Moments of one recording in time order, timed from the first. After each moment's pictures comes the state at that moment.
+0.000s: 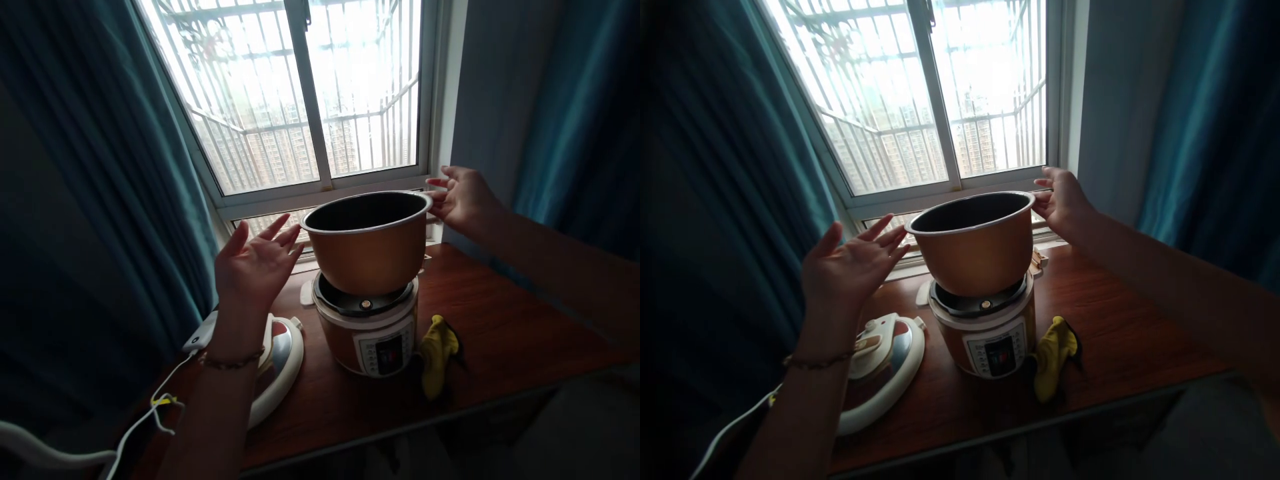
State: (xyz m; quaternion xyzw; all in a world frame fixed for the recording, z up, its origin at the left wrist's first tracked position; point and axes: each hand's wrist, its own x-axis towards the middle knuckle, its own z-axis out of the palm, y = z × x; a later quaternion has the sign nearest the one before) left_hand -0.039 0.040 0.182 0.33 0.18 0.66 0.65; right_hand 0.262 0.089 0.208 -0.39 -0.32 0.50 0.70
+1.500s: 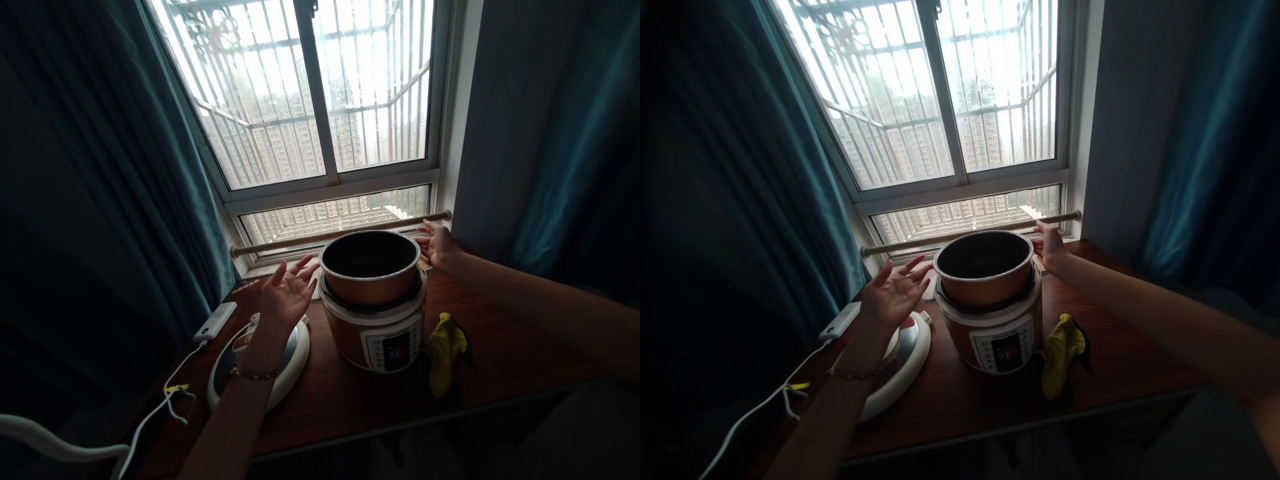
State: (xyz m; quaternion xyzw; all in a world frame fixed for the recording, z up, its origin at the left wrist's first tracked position) left_hand -0.060 0.067 0.091 0.33 0.24 0.60 0.69; right_hand 0.251 0.146 0.091 -0.46 -0.29 0.54 0.65
